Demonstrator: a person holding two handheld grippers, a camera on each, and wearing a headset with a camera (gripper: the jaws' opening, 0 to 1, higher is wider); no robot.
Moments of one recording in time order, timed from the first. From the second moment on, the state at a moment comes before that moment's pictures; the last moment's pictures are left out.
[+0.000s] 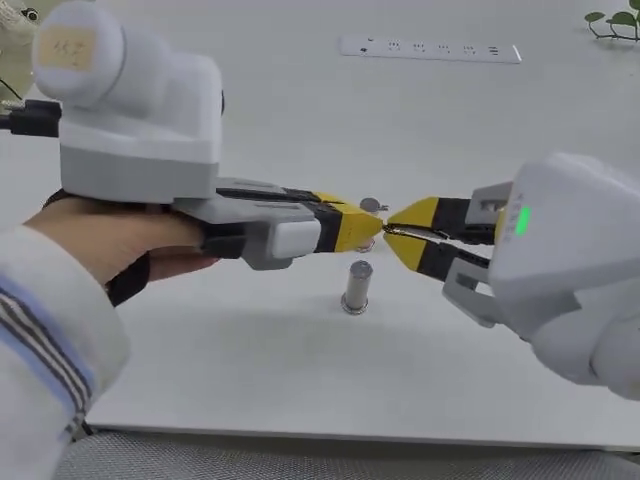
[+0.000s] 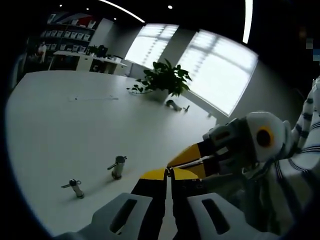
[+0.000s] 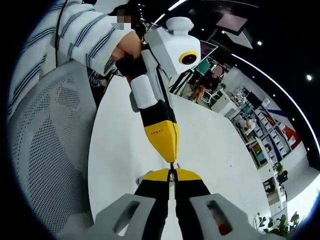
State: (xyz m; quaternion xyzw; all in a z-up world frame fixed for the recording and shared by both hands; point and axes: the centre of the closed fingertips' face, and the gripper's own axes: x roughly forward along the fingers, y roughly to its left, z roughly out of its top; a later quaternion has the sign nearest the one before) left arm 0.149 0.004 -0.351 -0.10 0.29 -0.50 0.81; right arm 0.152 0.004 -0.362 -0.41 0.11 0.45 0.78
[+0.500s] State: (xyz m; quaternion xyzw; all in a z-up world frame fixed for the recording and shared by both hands) left arm 0.157 0.011 -0.350 -0.08 0.27 -0.50 0.82; right arm 0.156 -0.005 -0.367 -0.32 0.17 0.46 0.81
